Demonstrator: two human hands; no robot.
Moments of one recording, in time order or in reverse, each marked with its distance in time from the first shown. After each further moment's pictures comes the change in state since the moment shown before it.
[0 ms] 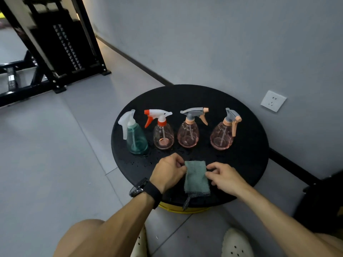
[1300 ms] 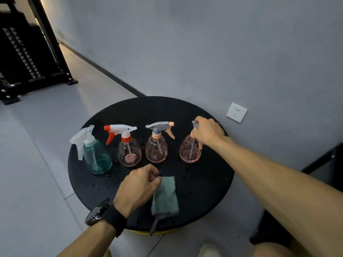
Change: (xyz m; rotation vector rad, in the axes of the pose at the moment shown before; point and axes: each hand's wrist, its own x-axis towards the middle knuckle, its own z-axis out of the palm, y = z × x) left_hand 0.006 0.025 -0.003 0.086 0.025 0.115; right_hand 0.072 -0.070 -0.123 -0.510 0.451 -0.027
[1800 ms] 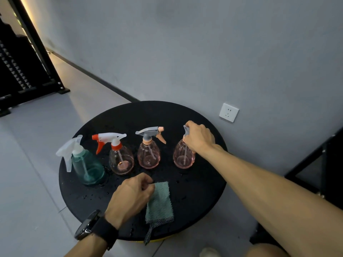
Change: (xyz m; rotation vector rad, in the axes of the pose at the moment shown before) left_hand 0.000 0.005 0.002 0.053 -0.051 -0.004; right_hand -0.008 0.007 0.009 0.090 0.063 -0.028
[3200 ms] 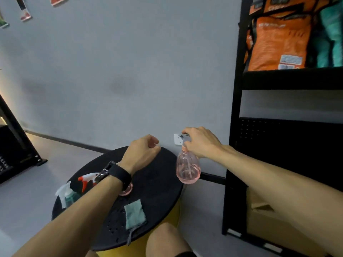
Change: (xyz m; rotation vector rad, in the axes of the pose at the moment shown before) left_hand -0.102 0.248 -0.092 0.036 0.178 0.434; right_hand -0.238 0.076 -0.227 0.059 0.258 -0.062
